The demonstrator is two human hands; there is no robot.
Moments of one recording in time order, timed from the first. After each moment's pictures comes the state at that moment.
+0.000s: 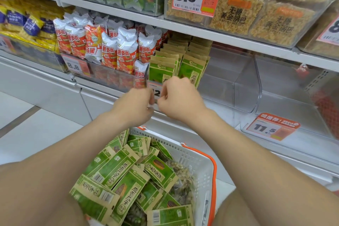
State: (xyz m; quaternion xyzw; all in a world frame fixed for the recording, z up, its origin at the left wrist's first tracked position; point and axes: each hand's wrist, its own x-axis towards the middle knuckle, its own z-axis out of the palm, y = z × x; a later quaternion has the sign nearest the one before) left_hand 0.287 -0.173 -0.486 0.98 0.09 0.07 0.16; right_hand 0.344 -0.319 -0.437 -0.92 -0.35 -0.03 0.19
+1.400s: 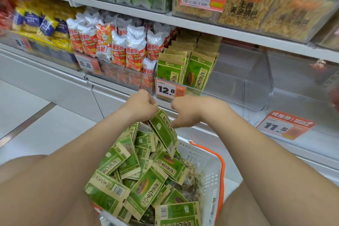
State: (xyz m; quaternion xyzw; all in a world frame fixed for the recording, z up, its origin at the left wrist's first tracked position) left_hand 0.288 -0.166 -0.505 0.90 0.25 -0.03 0.35; right_hand 0.358 -0.326 -0.444 -0.86 -0.45 0.22 -0.11
